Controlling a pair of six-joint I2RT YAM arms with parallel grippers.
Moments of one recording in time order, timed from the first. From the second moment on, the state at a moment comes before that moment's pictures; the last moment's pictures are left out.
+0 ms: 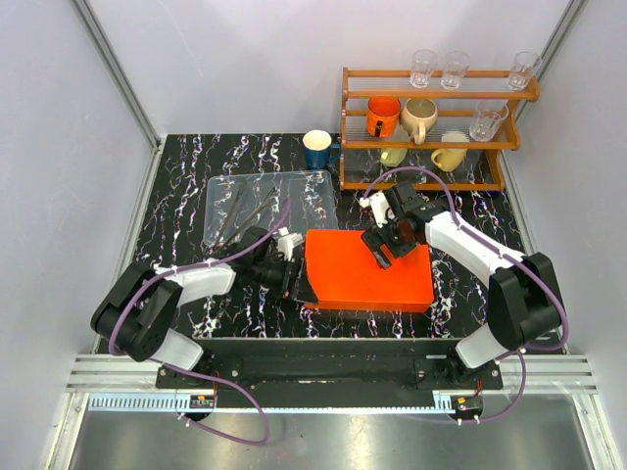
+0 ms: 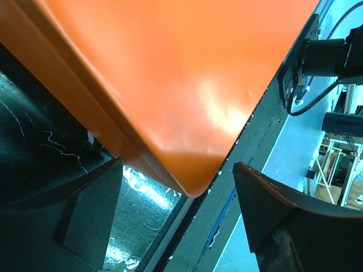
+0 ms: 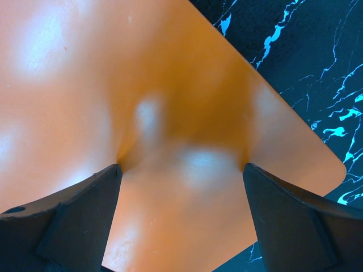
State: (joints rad) left arm -0.54 1.48 0.57 0.02 0.78 -0.43; right arm 0.44 1.54 1.08 -0.69 -0.07 -0.25
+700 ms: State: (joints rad) left arm -0.35 1.19 0.59 -0.02 0.78 -0.39; right arm 0.44 1.32 1.09 -0.73 0.00 -0.28
